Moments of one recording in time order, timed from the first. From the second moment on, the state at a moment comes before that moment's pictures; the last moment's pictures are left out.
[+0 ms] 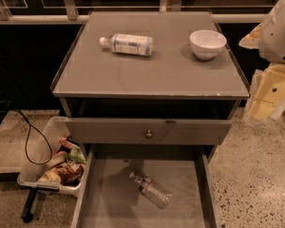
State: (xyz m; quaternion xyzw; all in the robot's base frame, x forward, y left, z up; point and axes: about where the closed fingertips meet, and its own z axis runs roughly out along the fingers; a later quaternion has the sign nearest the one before) arm 0.438 -0.216 0.979 -0.60 0.78 -0.04 0.16
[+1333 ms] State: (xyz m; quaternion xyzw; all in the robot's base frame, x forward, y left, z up) arm 0.437 -0.184 0.893 -0.60 0.76 0.04 0.23
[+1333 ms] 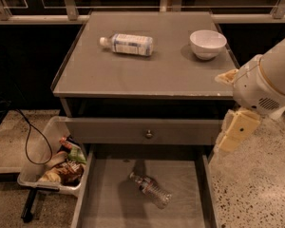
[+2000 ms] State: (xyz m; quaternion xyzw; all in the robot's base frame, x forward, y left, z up) arm 0.423 -0.168 0.857 -0.58 0.78 0.07 0.23
